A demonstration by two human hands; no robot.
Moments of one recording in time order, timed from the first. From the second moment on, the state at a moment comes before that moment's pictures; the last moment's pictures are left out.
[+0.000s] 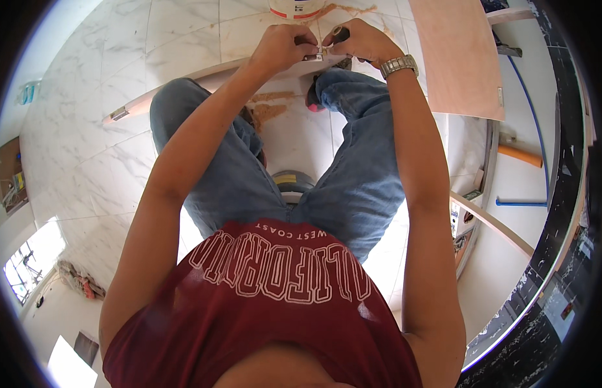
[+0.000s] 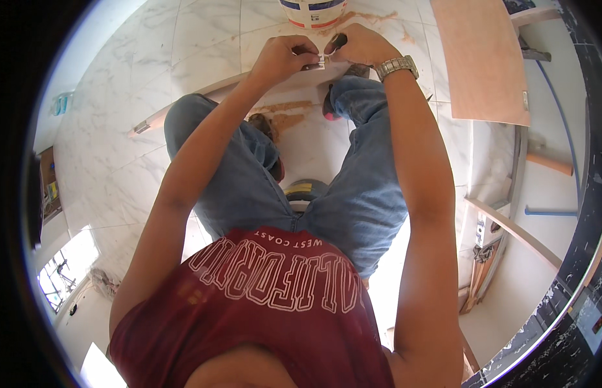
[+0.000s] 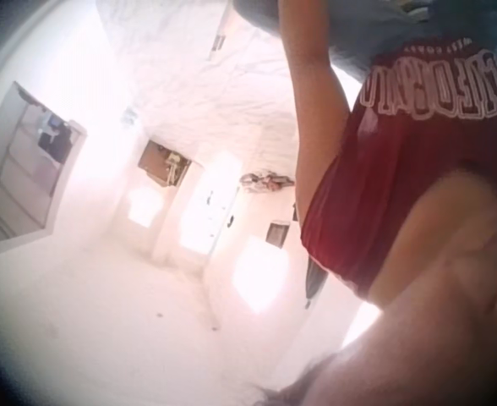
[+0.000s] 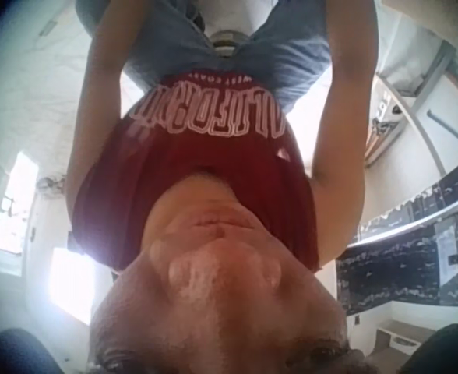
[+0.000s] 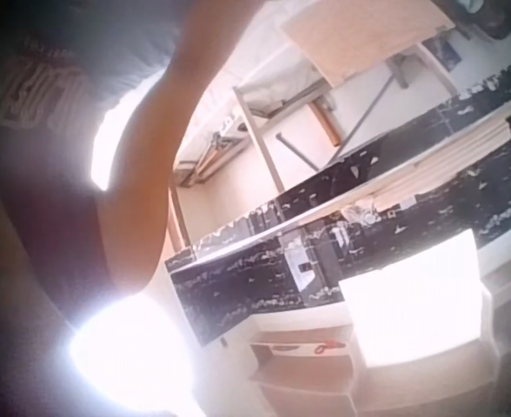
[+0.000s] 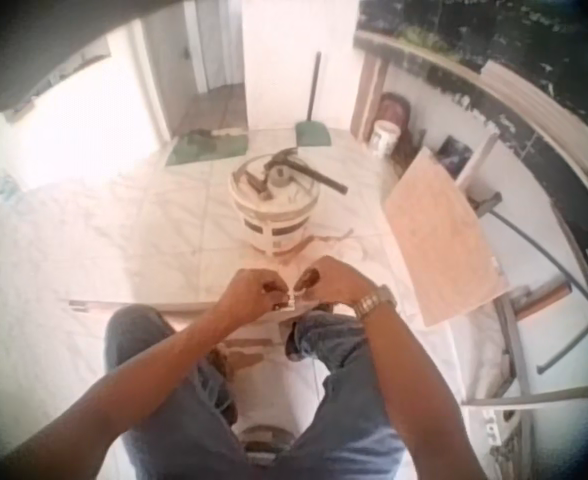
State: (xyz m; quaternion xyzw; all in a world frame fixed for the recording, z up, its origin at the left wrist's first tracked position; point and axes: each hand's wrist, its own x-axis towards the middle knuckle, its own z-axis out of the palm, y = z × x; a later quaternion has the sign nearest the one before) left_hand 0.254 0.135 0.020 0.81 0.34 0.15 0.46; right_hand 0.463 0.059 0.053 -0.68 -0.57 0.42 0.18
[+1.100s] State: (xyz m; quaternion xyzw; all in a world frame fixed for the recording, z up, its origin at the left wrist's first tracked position) left_hand 0.248 0.113 0.001 0.84 0.26 0.24 0.40; right_hand 0.469 0.064 0.033 -0.67 -0.59 0.42 0.17
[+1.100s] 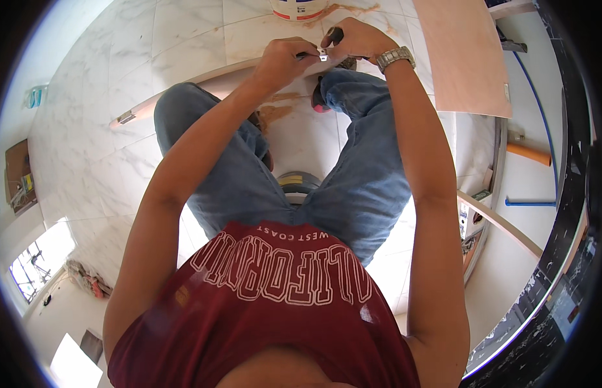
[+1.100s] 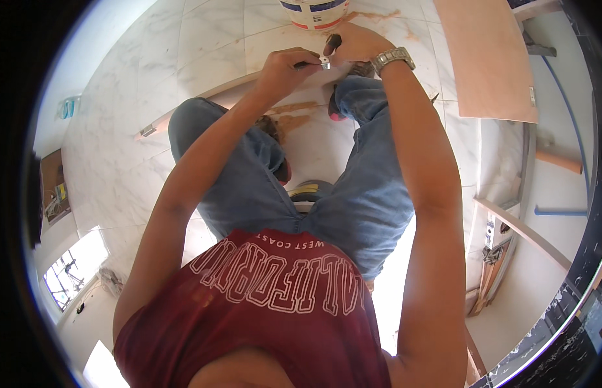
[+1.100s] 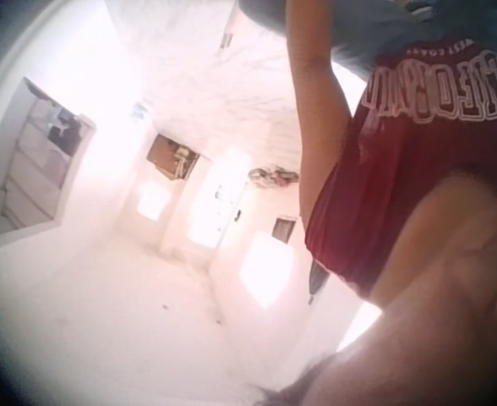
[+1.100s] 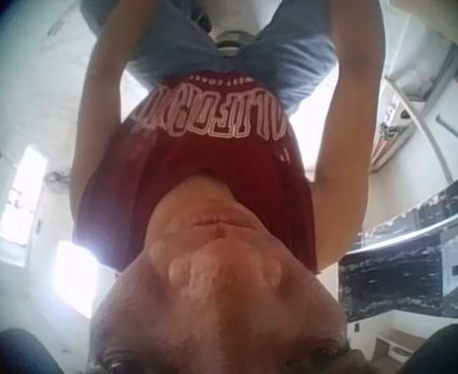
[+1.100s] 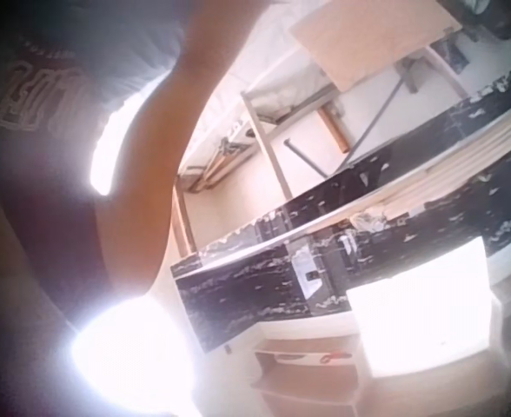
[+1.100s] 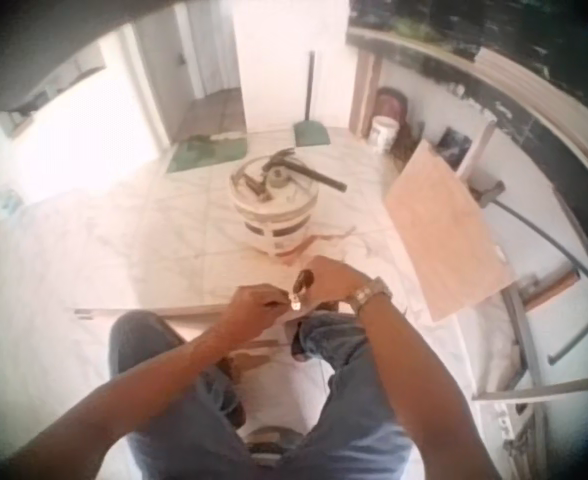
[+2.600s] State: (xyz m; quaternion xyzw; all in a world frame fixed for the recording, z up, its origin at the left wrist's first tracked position) left_hand 0.232 0.135 -0.001 0.87 0.19 0.21 0.40; right_hand 0.469 0.077 0.045 -0.63 -0.64 0.40 0.18
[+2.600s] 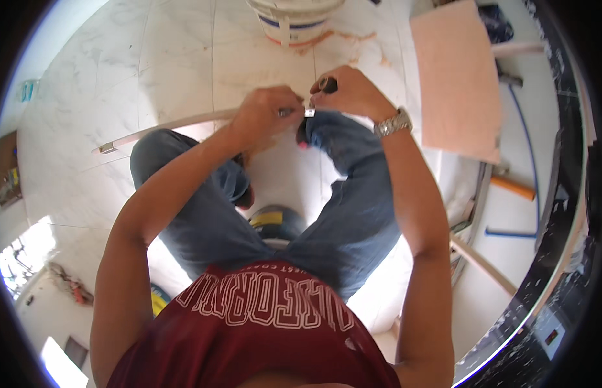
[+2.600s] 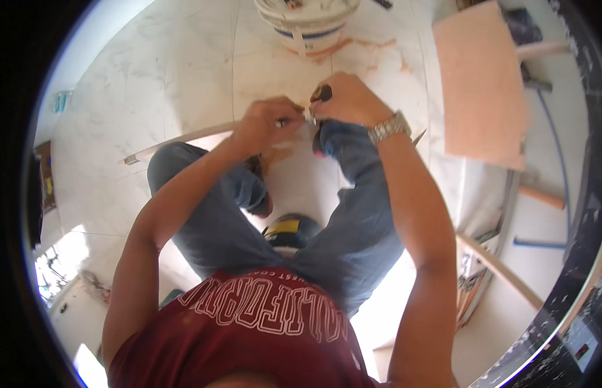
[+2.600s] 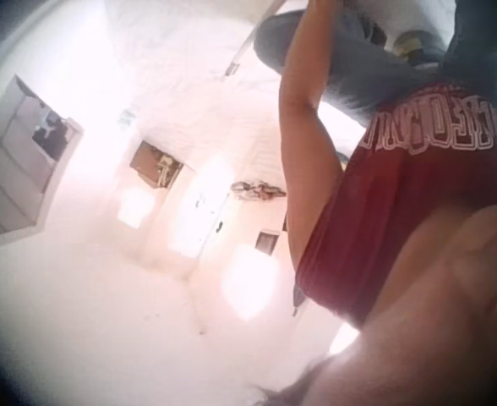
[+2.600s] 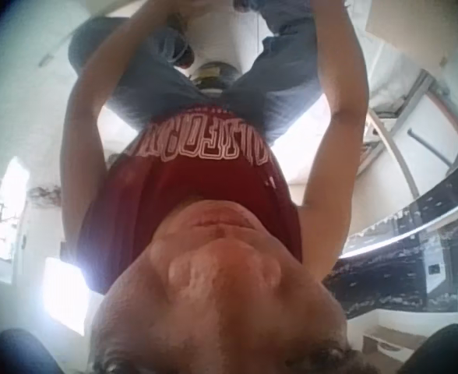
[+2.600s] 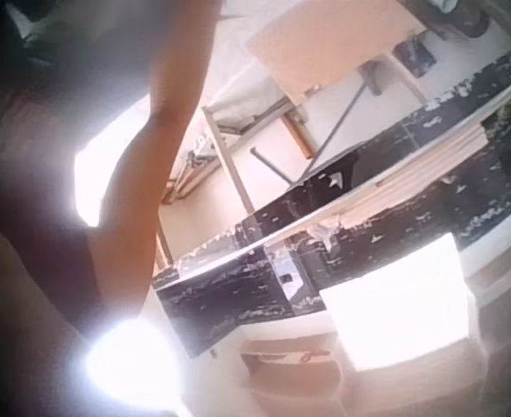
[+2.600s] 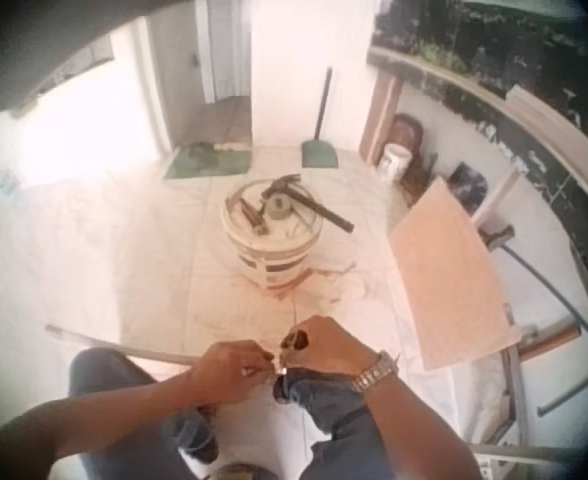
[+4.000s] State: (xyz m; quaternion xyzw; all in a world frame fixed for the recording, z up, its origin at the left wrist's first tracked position) left_hand 0.237 0.132 0.015 0.78 0.32 0.12 0.53; right_hand 0.521 0.272 -0.021 -0.67 -0.72 -0.02 0.20
